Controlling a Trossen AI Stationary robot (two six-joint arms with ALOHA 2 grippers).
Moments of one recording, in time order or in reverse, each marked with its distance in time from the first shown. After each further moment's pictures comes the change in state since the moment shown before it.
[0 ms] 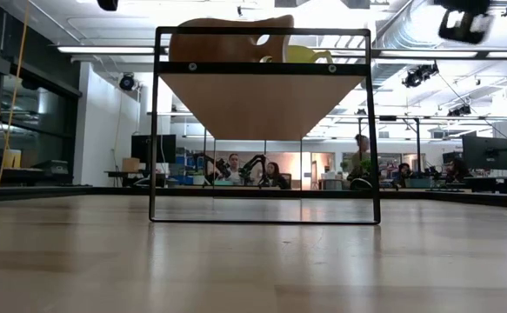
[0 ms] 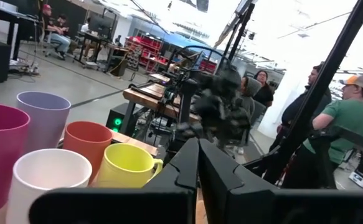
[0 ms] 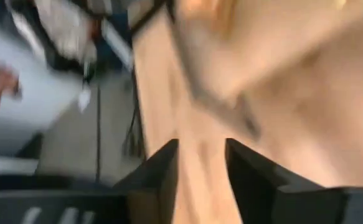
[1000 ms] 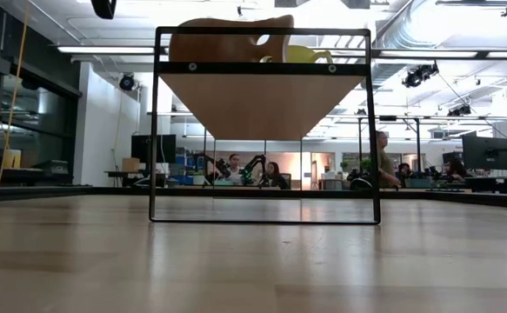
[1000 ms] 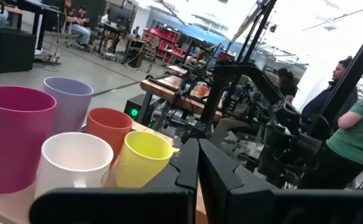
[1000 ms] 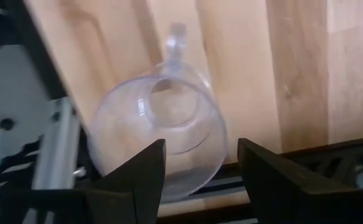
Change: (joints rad) left arm 0.000 0.000 0.000 -0.063 -0.066 -0.026; right arm 0.846 0.692 0.231 -0.482 -0.077 0.558
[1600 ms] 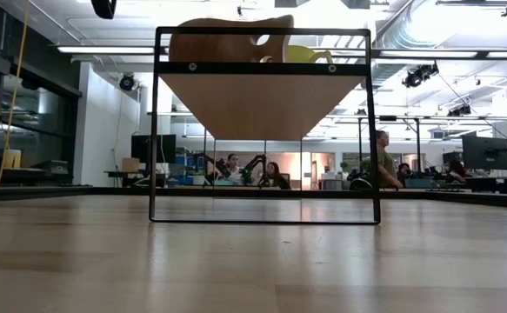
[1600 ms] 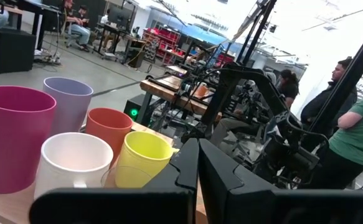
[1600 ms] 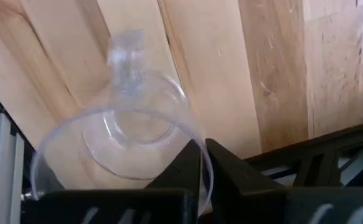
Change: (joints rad) left arm 0.000 0.000 0.000 0.001 0.000 0.000; right arm -0.021 0.111 -0.001 -0.050 -0.017 0.010
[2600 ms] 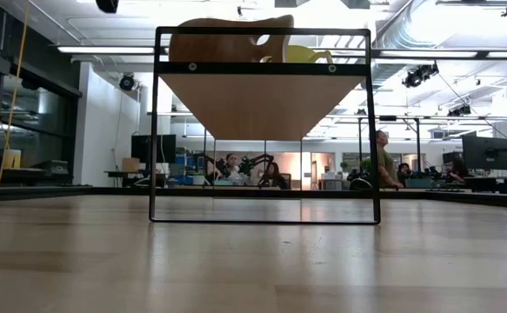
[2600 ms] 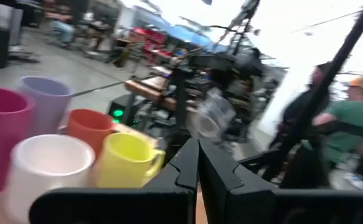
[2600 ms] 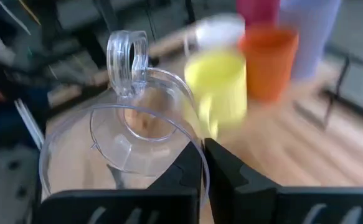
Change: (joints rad) left arm 0.000 0.000 0.000 0.026 0.059 -0.020; right arm -0.522 -0.765 0.000 0.192 0.837 -0.591
